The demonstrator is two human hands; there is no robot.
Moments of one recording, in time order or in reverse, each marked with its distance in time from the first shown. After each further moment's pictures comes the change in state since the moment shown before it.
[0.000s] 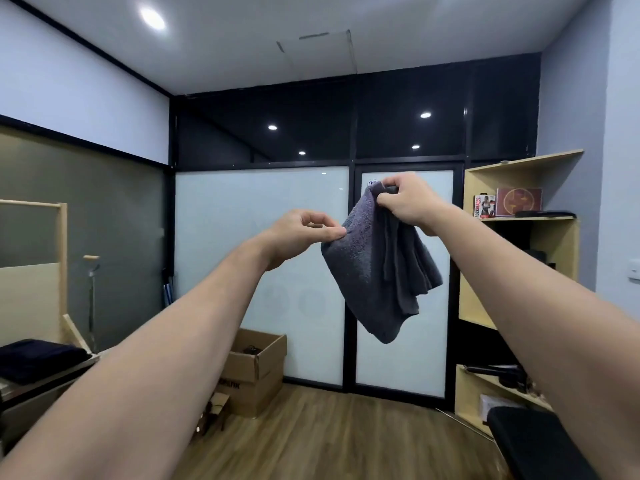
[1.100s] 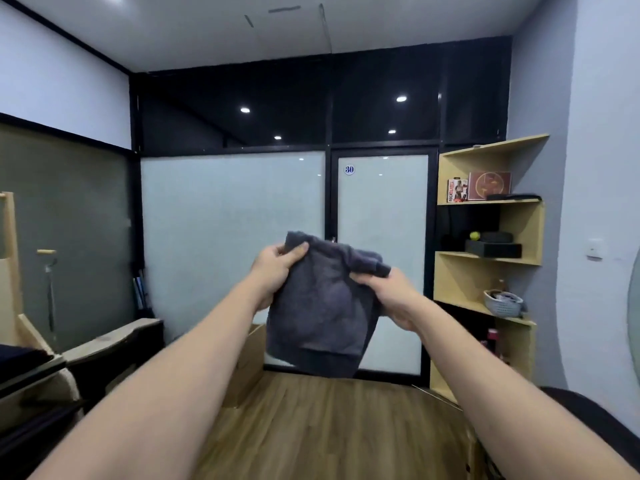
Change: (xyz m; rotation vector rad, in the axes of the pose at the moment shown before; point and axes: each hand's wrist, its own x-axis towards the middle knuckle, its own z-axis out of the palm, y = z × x) left_hand 0.021 -0.089 0.069 -0.571 0.258 -0.255; right_hand -0.107 0.099 0.065 0.530 -0.047 0.512
